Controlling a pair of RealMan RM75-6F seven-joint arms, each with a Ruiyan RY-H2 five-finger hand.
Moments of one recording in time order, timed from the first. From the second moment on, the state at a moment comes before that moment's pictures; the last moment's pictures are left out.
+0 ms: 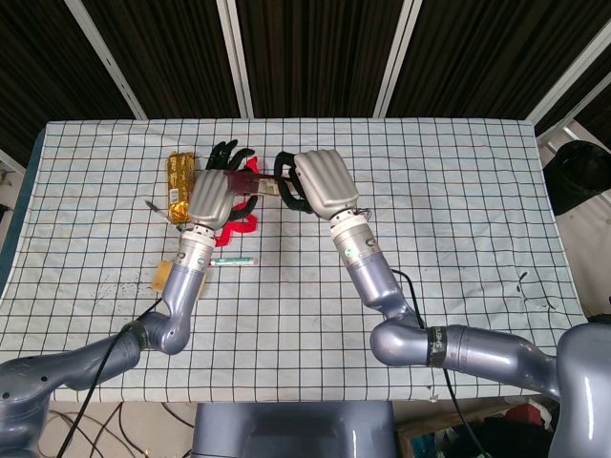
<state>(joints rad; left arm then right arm) -0.95 -1.78 -0.44 -1.08 1.16 1.08 0.16 1.14 -1.49 0.55 -1.57 -0.72 1.04 -0.40</state>
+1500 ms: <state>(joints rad) -0.87 -1.68 -0.39 -1.08 1.16 1.16 0.15 0.91 -1.38 0.33 -1.49 -0.94 1.11 -0.30</state>
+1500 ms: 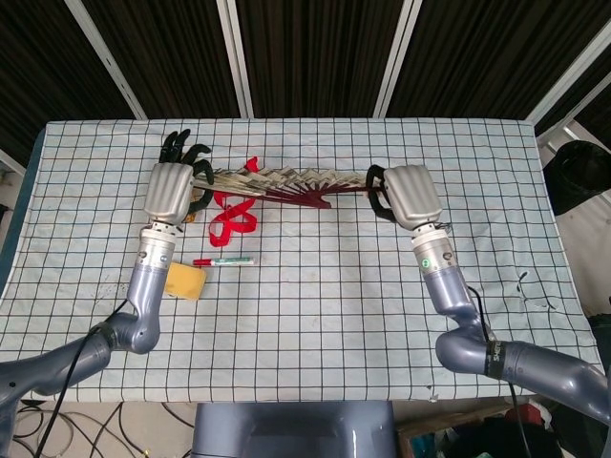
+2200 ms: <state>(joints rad) -0.94 -1.85 -0.35 -0.76 1.19 1.08 0.07 0.81 -1.50 0.23 -1.23 -1.12 1.11 -0.15</state>
